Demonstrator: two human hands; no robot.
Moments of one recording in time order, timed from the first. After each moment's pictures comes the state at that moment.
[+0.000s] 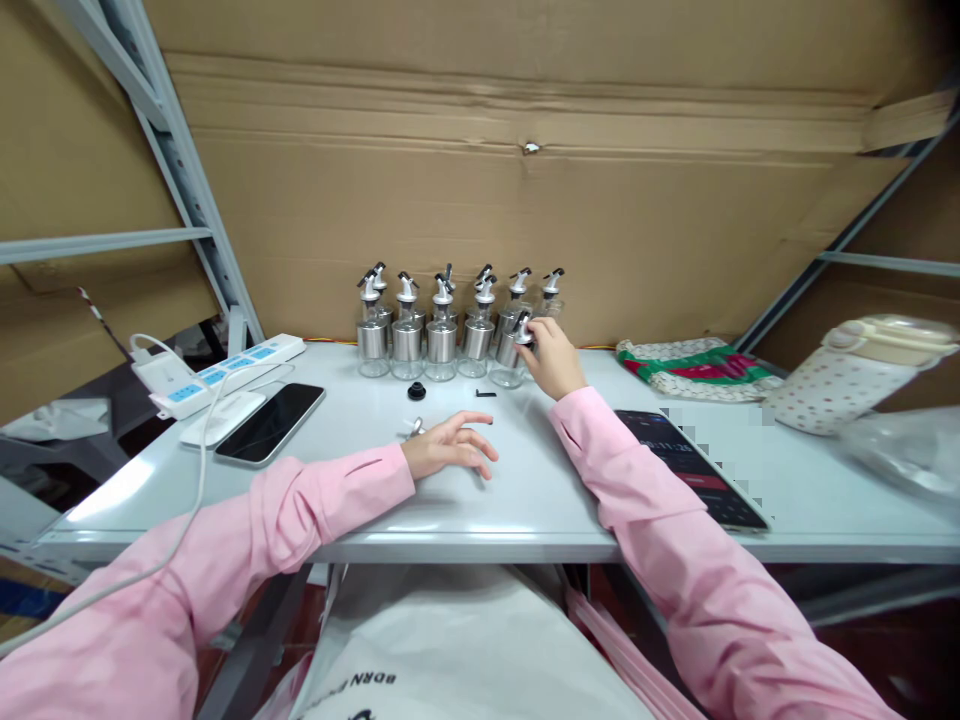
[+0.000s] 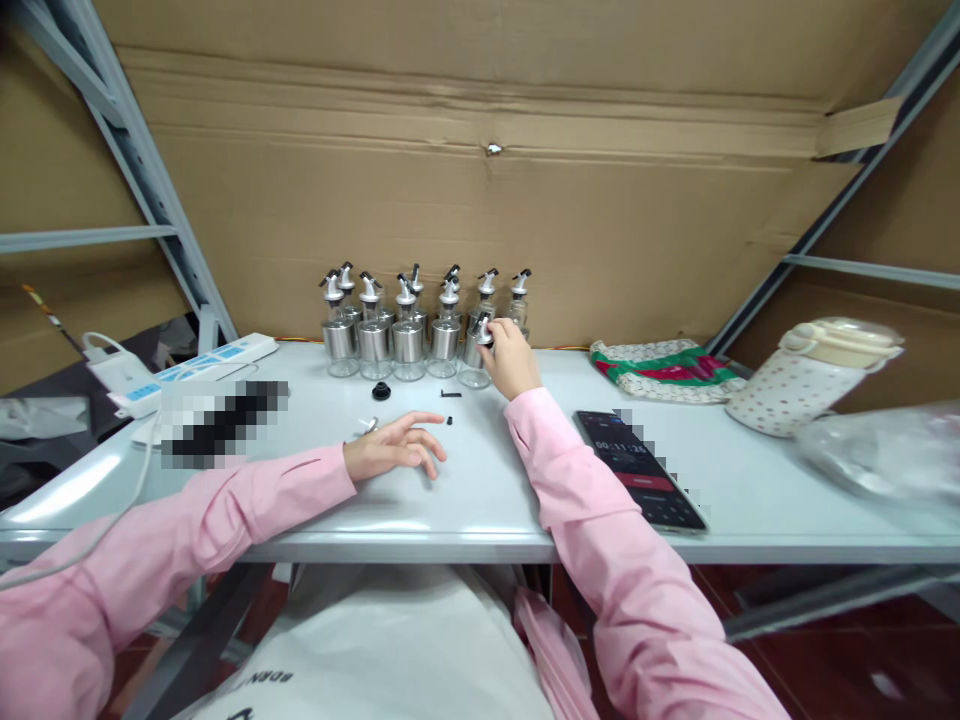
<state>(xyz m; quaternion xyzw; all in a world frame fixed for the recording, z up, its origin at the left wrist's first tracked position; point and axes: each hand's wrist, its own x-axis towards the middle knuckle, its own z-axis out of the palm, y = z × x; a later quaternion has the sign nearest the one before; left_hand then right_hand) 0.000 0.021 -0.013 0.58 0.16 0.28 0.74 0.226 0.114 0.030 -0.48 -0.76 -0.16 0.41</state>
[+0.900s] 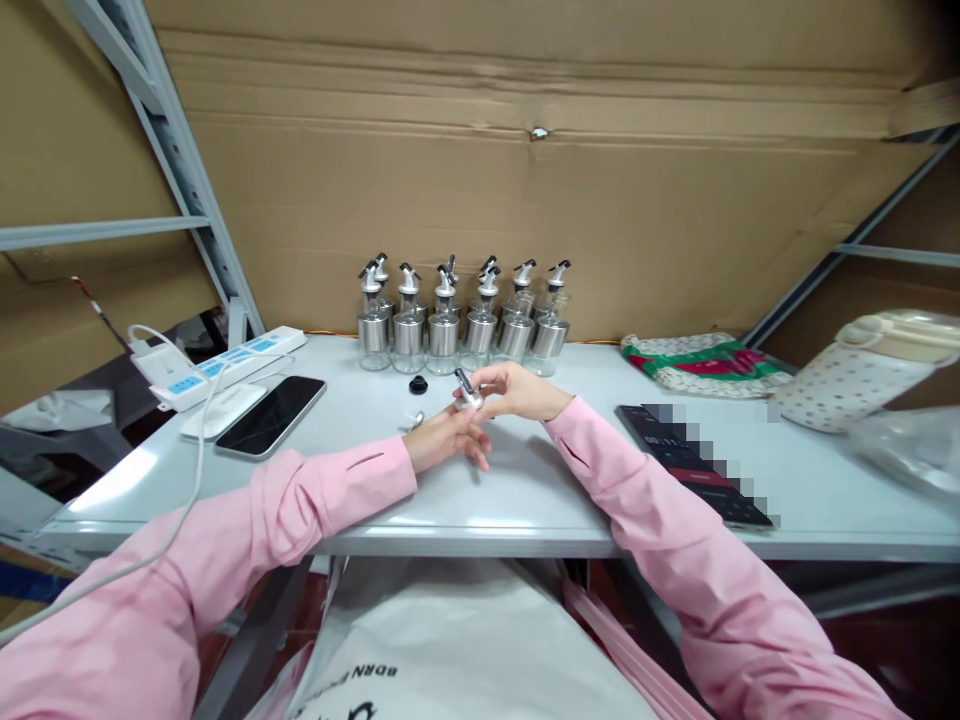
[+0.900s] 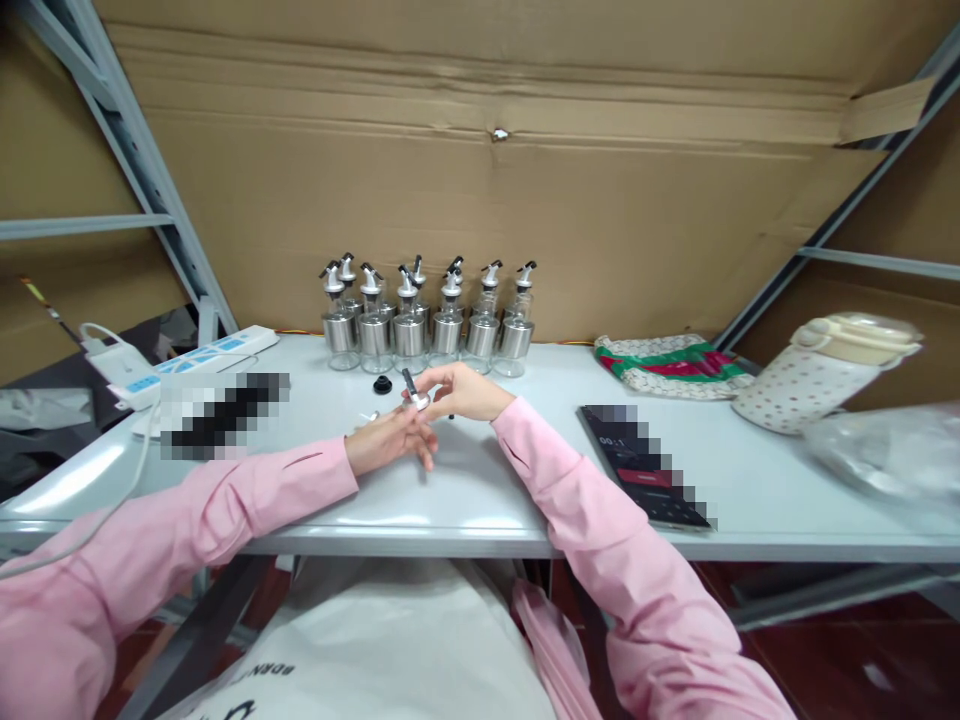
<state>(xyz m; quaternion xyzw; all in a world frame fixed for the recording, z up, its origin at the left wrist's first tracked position) 0.008 0.021 -0.008 0.54 0.21 0.33 0.75 0.169 0.054 0.046 -0.29 -0.80 0.45 0.26</state>
